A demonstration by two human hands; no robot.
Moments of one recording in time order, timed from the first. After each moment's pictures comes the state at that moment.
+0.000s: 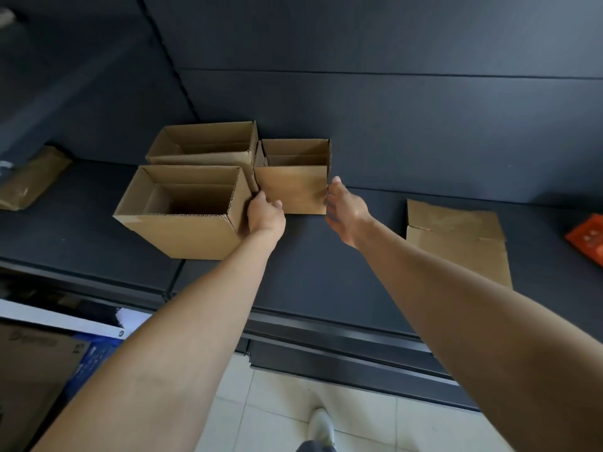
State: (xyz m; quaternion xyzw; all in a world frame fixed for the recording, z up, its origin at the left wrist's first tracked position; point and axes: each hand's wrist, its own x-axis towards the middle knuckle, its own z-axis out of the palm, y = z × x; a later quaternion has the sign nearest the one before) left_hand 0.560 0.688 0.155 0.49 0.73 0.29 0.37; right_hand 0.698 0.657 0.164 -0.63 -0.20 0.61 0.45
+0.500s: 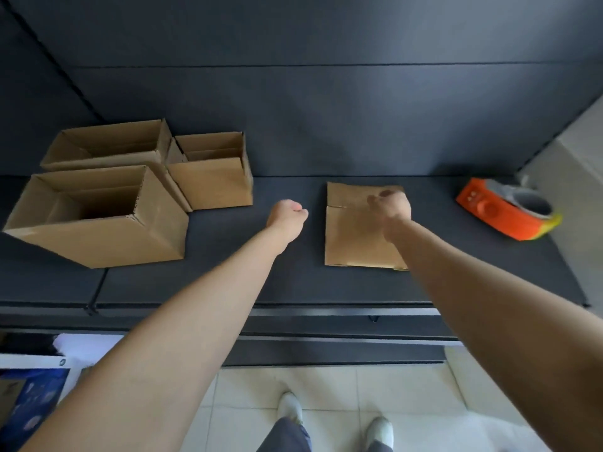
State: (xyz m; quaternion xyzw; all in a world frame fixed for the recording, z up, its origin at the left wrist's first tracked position) left_hand 0.690 0.618 0.154 0.60 0.61 0.17 0.49; right_hand 0.858 0.556 0.178 -0.85 -0.22 0.33 0.34
